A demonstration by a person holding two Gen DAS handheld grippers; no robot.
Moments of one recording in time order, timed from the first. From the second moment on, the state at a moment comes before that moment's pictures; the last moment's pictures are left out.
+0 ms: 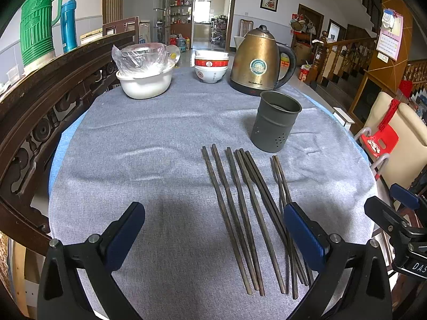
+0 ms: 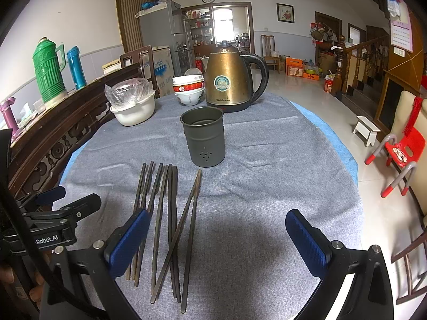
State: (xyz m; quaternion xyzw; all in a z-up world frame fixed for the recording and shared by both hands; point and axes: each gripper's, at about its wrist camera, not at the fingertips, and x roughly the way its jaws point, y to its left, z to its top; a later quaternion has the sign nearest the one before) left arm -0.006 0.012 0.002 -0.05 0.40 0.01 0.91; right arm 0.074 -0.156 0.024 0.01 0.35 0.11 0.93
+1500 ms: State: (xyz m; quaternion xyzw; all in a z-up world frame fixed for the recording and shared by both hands) left arm 0.028 0.058 -0.057 -0.12 0.50 0.03 0.86; right arm 0.214 -0.101 -0.086 0.02 0.66 0.14 0.74
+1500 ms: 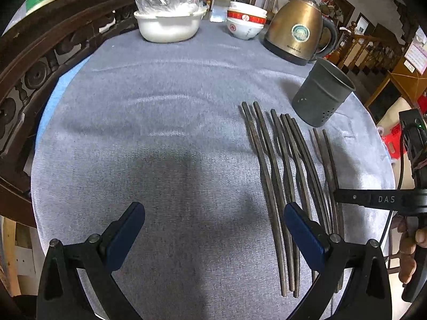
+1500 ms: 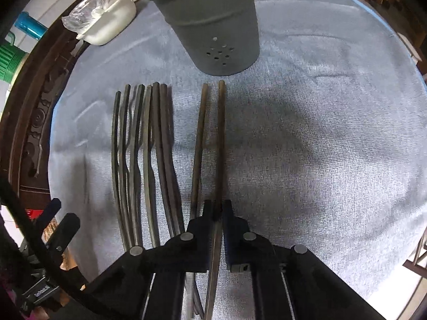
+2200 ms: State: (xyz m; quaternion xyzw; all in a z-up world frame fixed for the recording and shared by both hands) left arm 0.120 0.042 -0.084 -0.18 0.66 0.06 0.72; right arm 0.208 -0.148 -0.085 0.08 0.64 0.20 0.74
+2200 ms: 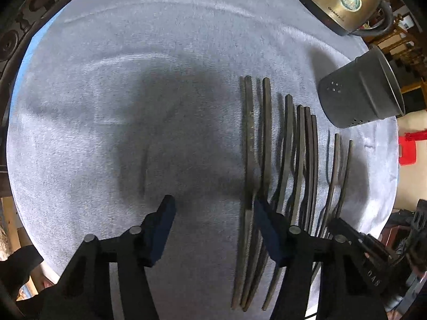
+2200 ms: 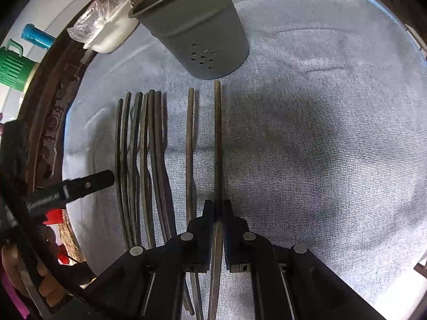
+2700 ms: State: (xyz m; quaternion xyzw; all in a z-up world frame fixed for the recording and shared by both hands) left arm 0.156 0.026 -0.093 -0.12 0.71 0.05 0.70; right arm 0.211 -0.165 -0.094 0.08 0.64 0.21 0.74
